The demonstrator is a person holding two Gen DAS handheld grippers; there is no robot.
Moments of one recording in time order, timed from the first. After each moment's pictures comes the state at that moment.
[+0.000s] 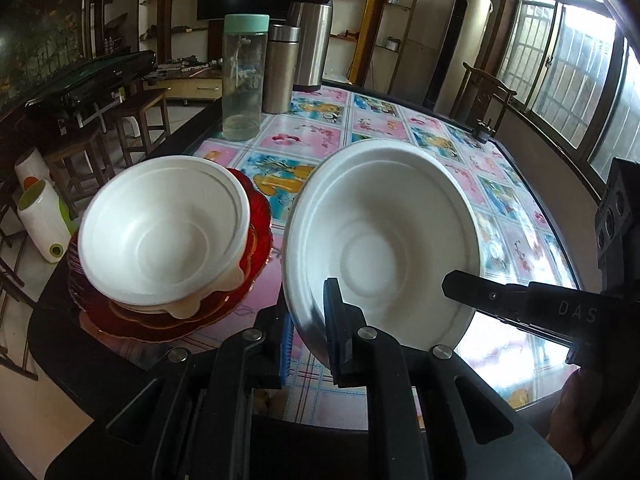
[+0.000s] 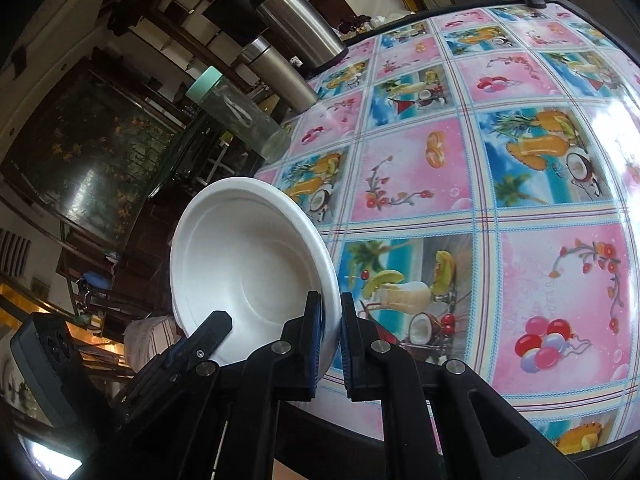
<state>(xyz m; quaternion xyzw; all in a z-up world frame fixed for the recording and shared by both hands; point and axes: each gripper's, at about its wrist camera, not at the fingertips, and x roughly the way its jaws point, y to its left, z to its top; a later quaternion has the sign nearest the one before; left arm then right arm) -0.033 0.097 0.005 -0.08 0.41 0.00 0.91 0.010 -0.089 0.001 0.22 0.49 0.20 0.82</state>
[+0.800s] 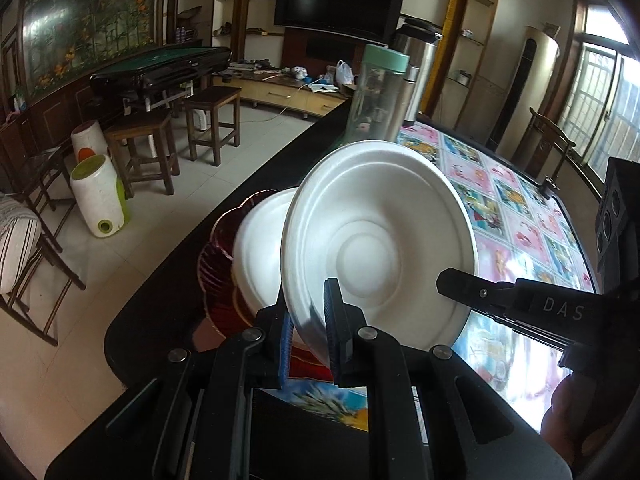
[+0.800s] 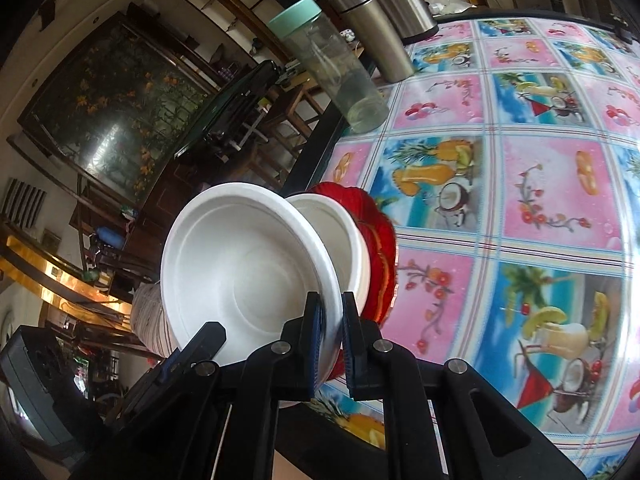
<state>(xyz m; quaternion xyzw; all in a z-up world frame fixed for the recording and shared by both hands) -0.032 0.204 0.007 -0.12 0.39 0.11 0.91 0.049 0.050 0.000 0.17 0.51 0.27 0.80</state>
